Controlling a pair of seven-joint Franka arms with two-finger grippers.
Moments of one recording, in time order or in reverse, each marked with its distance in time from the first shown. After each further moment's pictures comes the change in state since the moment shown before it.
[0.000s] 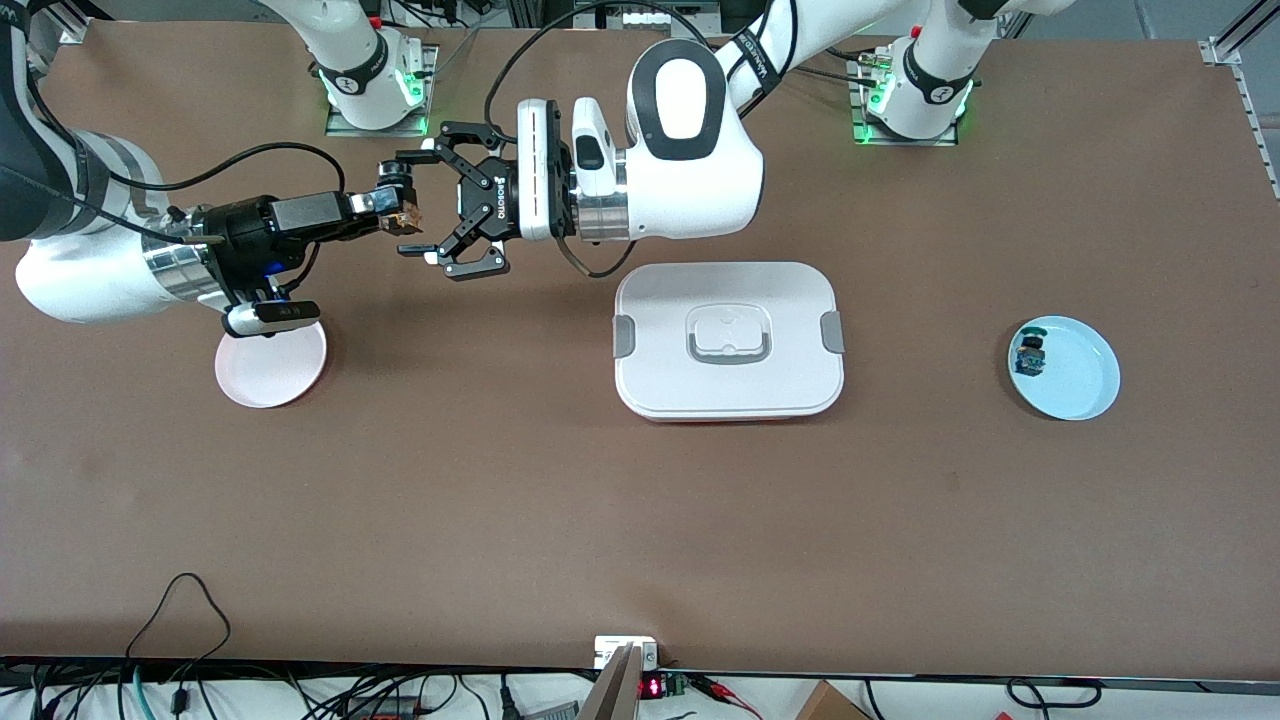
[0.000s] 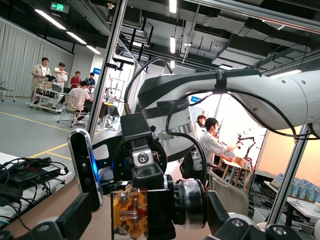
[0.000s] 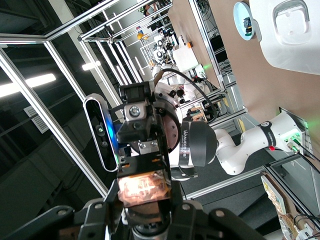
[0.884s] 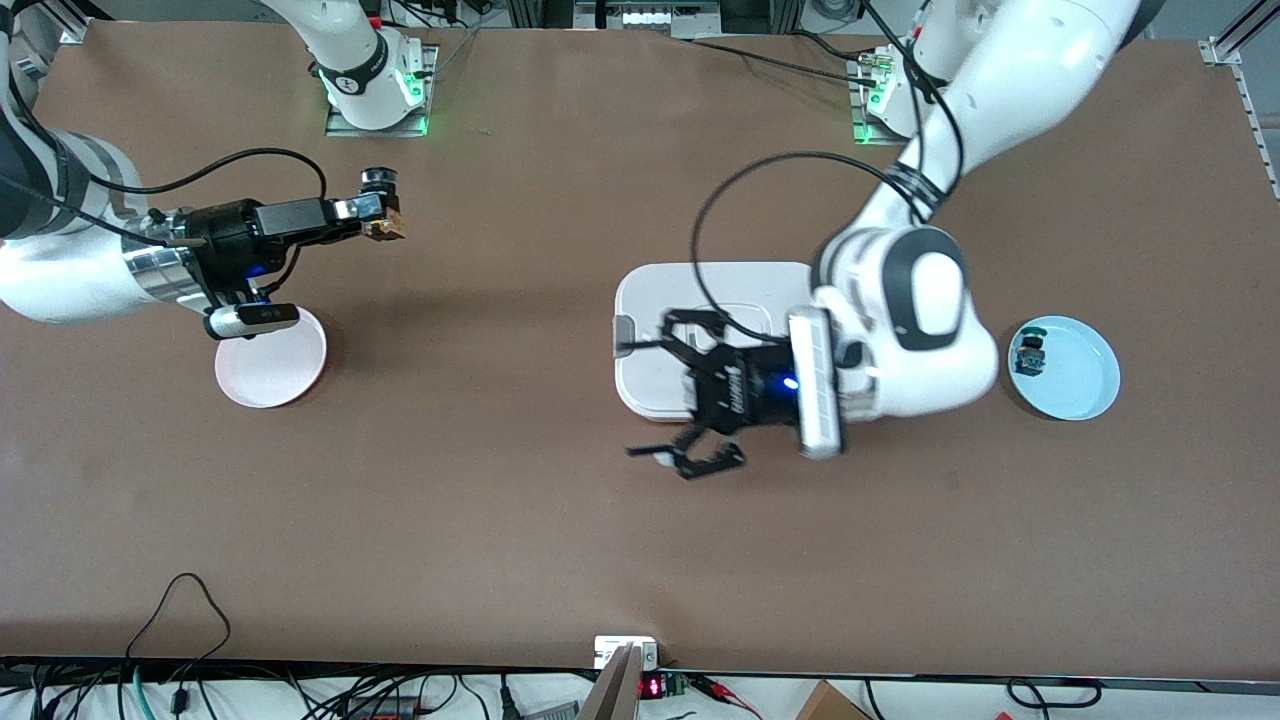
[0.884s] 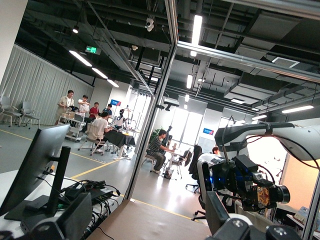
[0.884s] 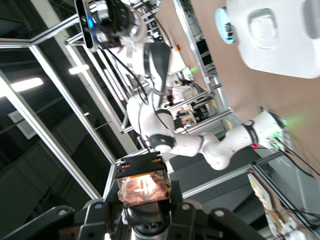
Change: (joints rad) left arm 0.463 0.068 0.032 -0.015 0.000 -0.456 -0.002; right arm -0.060 0.001 -0.006 0.003 -0.112 -0.035 -0.004
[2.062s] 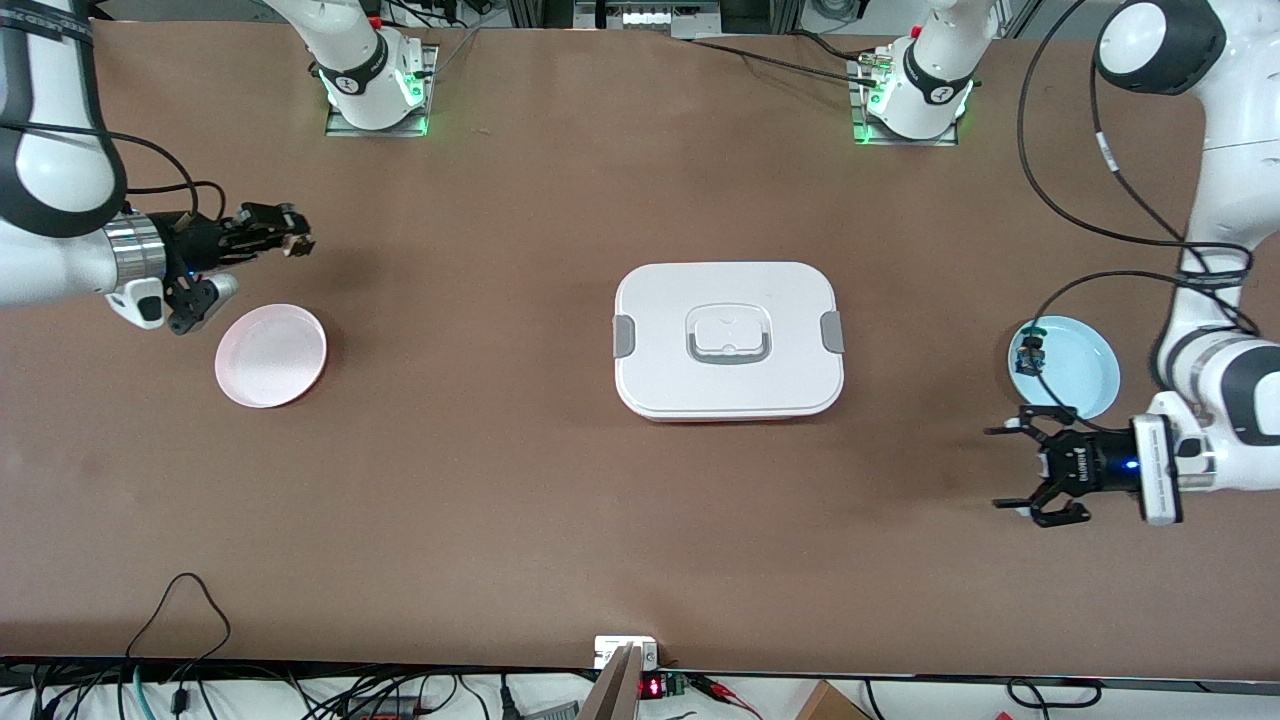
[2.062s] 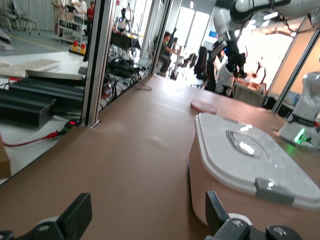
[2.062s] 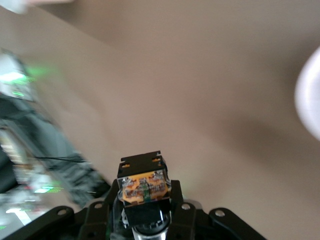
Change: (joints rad) left arm 0.587 0.200 0.083 0.033 0.810 -0.462 0.055; right arm -0.071 -0.022 -0.002 0.002 -1.130 0.184 -0.568
